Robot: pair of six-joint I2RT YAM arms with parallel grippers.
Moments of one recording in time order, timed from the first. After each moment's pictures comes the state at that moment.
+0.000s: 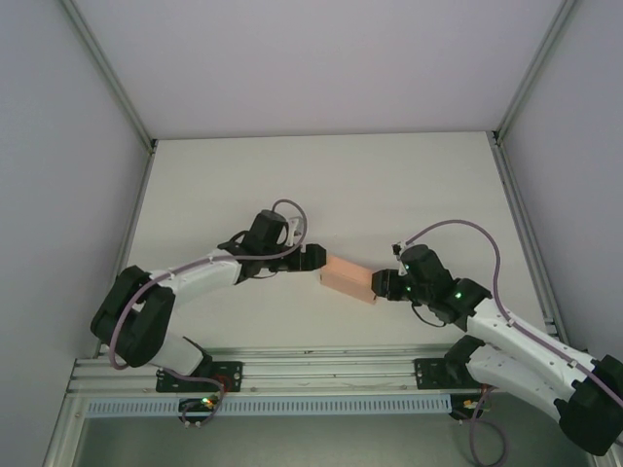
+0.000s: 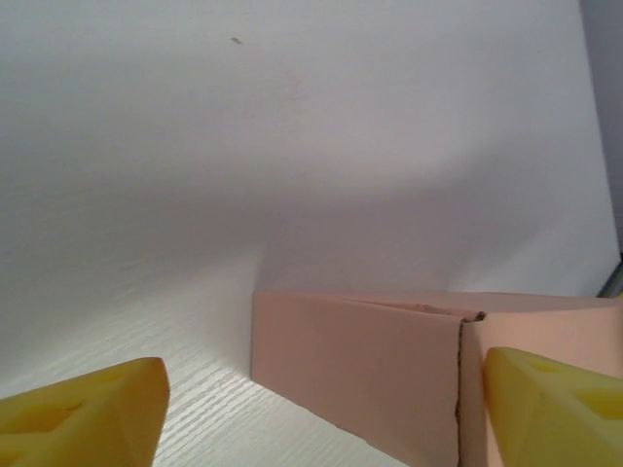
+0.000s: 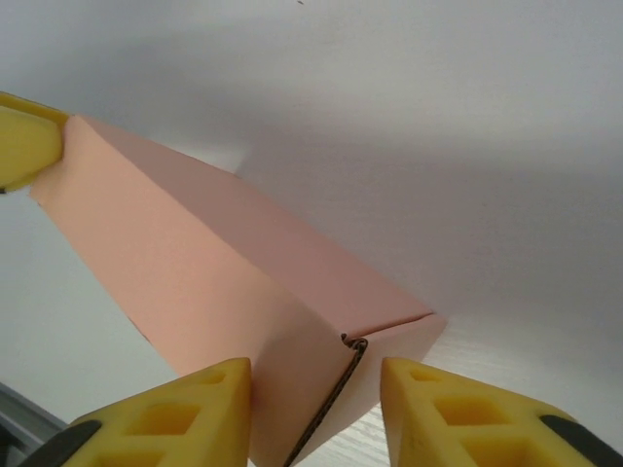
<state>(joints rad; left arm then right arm) -0.69 1.47 0.74 -0.07 0.44 -0.65 0.61 0.85 0.49 -0.46 -0.06 0.67</state>
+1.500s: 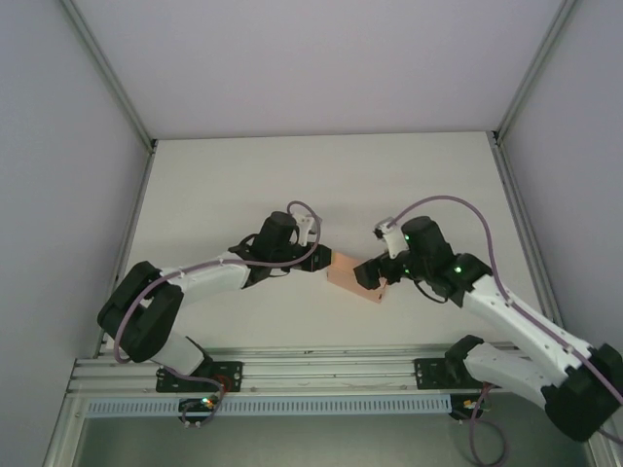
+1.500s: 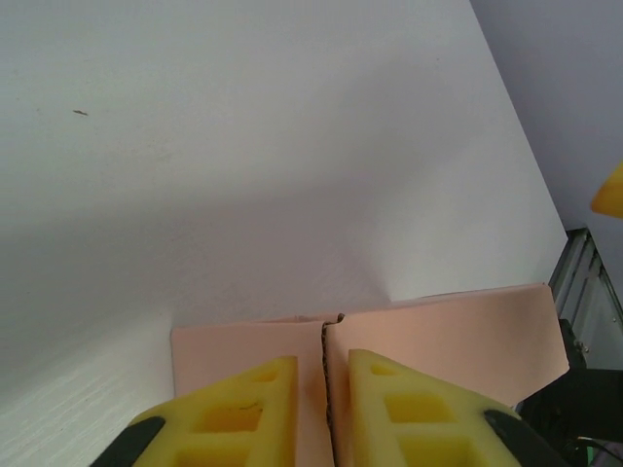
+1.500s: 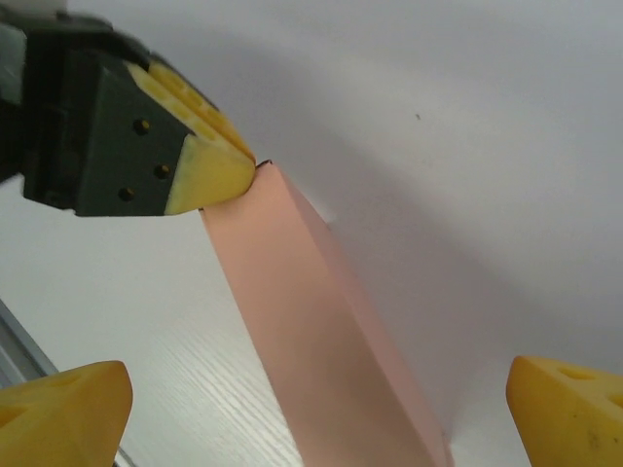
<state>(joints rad) -0.77 1.52 0.76 0.10 0.45 -0.61 0.54 1.01 0.75 -0.53 -0.21 0.10</state>
